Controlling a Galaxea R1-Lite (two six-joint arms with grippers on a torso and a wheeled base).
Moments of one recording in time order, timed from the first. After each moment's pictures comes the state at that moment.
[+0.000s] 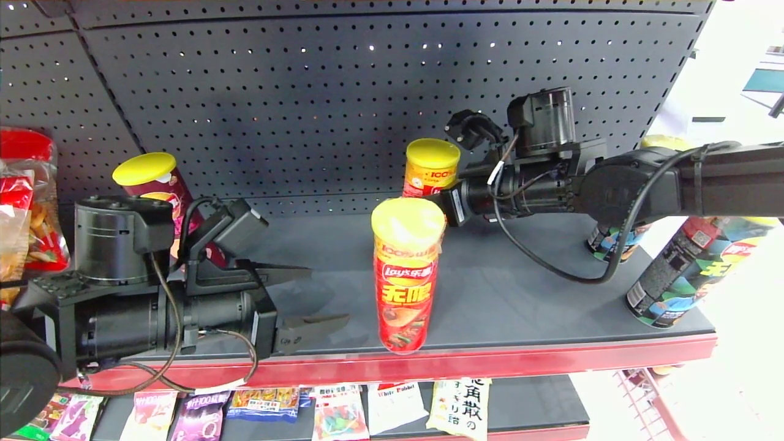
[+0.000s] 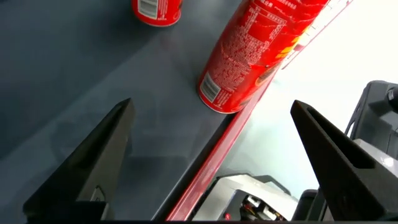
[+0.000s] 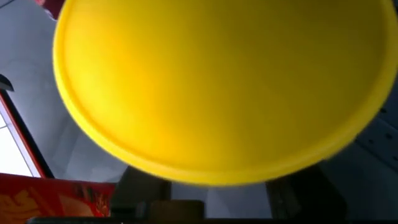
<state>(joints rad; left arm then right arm) -0.41 1.55 -0.61 -0.52 -0.55 0.09 0.52 2.01 -1.54 -0.07 0.30 -0.18</state>
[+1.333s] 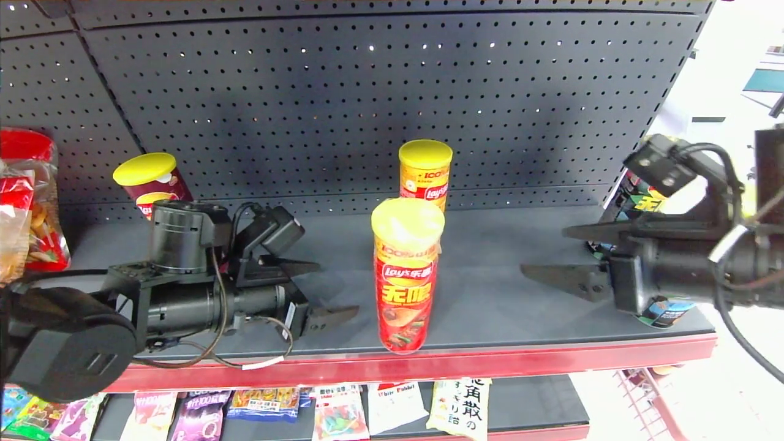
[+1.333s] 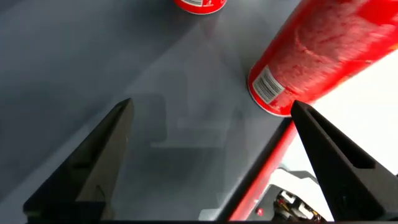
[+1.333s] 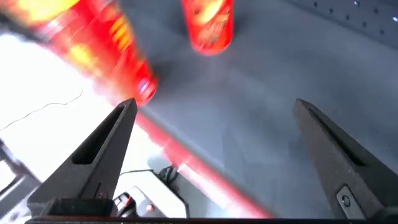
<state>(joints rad) -0.42 1.72 -0.68 -0.55 -0.42 0.19 0.46 1.36 -0.85 -0.08 0.22 -0.12</state>
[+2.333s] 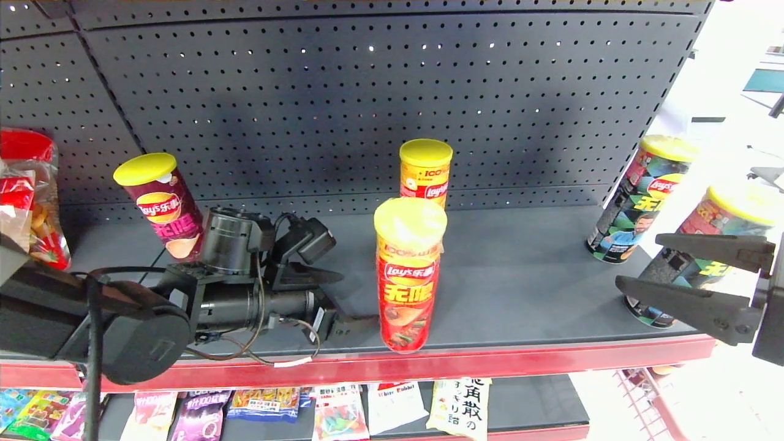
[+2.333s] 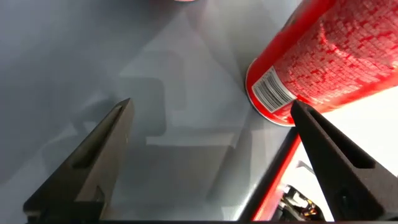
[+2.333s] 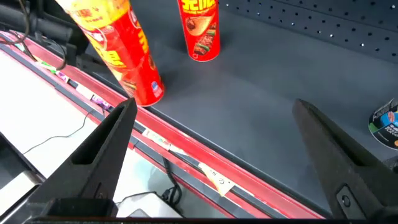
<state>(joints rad) -0.47 1.84 -0.75 -0.55 -0.42 0.20 0.41 1.07 -0.71 -0.08 0.21 -0.05</state>
